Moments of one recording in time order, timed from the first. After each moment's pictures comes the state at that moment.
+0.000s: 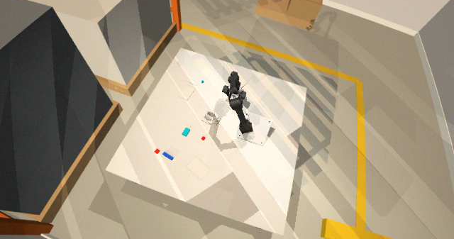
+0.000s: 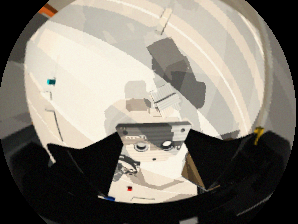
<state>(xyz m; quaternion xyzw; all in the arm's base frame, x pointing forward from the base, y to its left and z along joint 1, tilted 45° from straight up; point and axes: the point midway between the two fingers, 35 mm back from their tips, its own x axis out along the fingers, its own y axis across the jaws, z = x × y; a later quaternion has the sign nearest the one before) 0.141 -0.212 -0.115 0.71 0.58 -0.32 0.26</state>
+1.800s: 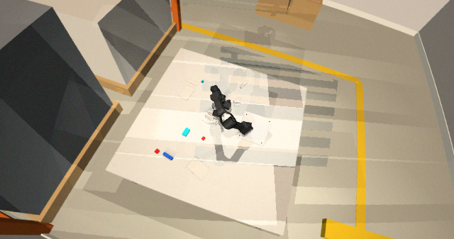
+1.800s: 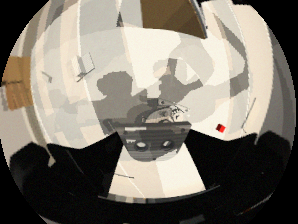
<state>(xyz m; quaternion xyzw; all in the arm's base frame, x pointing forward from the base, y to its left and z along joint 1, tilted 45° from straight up) 0.234 -0.111 -0.009 0.70 0.22 -0.62 -0.29</state>
